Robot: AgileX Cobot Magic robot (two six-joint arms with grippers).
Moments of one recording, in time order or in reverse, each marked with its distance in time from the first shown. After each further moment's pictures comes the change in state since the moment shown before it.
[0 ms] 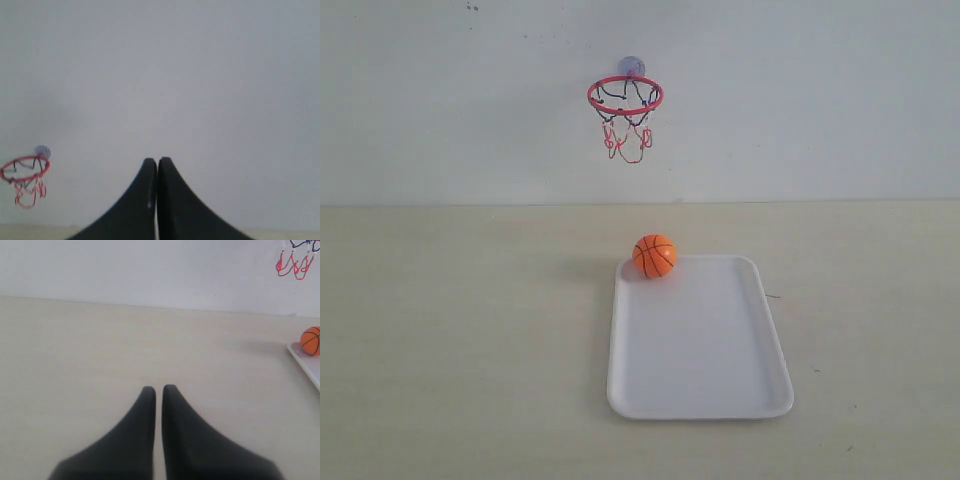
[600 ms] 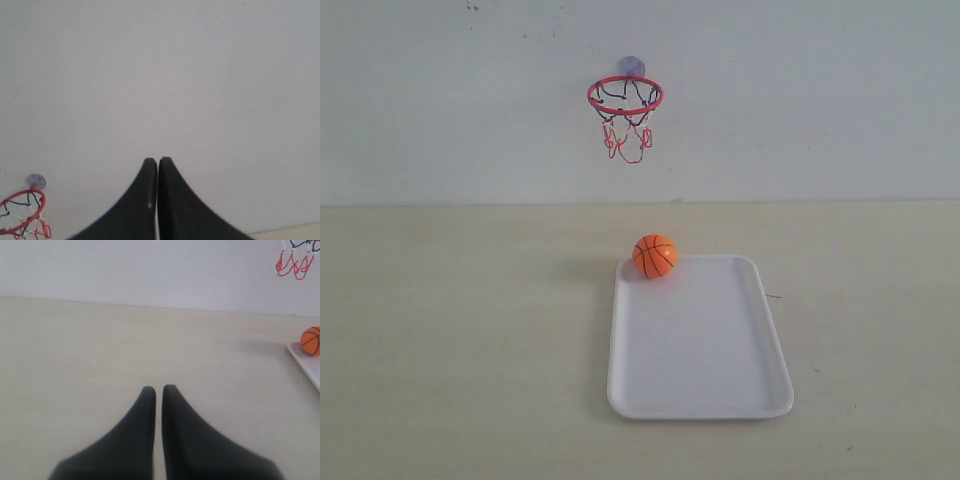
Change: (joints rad) left arm 0.000 0.000 0.000 0.000 0.000 0.000; right arm 0.000 0.502 -0.237 0.002 -0.220 0.212
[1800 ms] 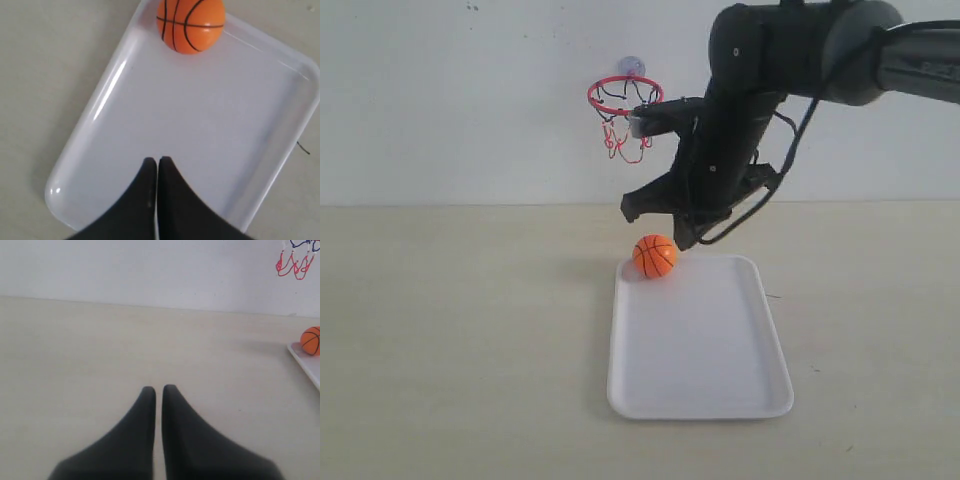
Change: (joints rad) left arm 0.000 0.000 0.000 0.000 0.000 0.000; right arm 0.473 1.086 -1.025 -0.014 1.239 -0.150
